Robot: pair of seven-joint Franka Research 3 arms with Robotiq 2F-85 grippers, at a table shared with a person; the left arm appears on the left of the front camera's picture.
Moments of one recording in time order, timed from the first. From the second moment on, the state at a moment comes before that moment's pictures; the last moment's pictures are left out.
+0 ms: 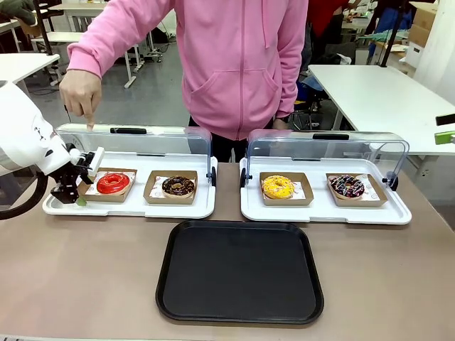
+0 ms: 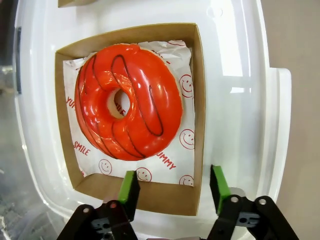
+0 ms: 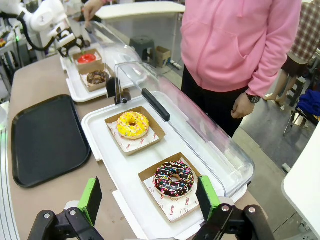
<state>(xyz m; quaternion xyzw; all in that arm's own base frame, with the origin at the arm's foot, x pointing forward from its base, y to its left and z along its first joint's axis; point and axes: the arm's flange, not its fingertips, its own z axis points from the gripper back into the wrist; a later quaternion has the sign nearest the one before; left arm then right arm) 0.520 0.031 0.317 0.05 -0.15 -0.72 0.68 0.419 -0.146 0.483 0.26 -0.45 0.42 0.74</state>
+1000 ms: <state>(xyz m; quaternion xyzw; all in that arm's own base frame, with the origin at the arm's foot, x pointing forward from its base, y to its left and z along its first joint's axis) 0.519 0.034 0.314 0.05 -0.12 -0.74 0.66 0.419 -0.146 0.483 0.26 -0.45 0.42 0.74</state>
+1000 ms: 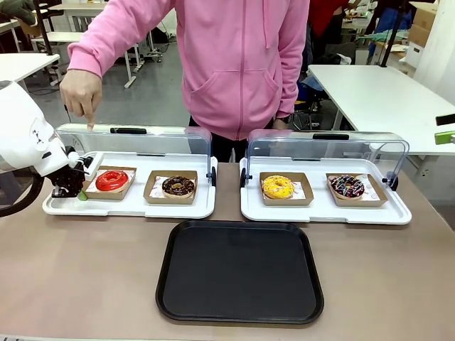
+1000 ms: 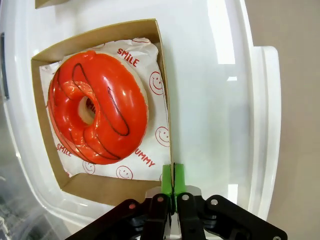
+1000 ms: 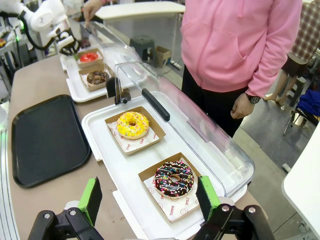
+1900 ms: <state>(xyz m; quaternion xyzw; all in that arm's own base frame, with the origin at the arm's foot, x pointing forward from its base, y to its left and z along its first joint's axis) 0.504 0.013 0.355 0.09 -0.16 -0.74 0.64 0.419 -0.146 0.483 0.26 -0.45 0.42 0.74</state>
